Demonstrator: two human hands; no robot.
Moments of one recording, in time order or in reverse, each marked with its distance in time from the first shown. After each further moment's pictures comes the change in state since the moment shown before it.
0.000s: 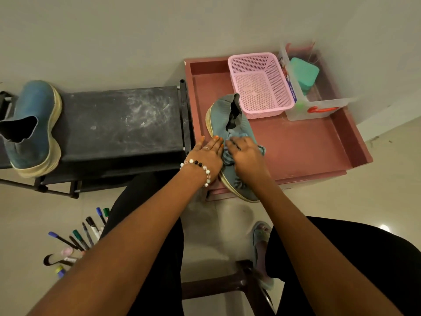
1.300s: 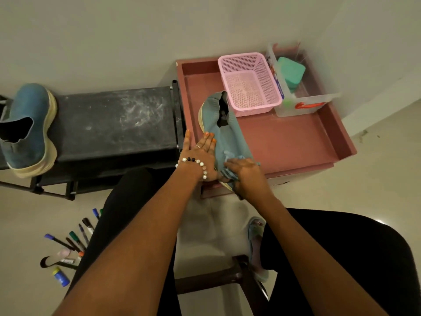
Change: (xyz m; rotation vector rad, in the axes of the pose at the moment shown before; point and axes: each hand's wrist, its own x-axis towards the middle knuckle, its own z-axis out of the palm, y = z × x) left_hand -0.004 0.010 -0.001 -0.145 -0.037 -0.107; right_hand -0.059 -0.006 -0.011 0.324 -0.026 0.015
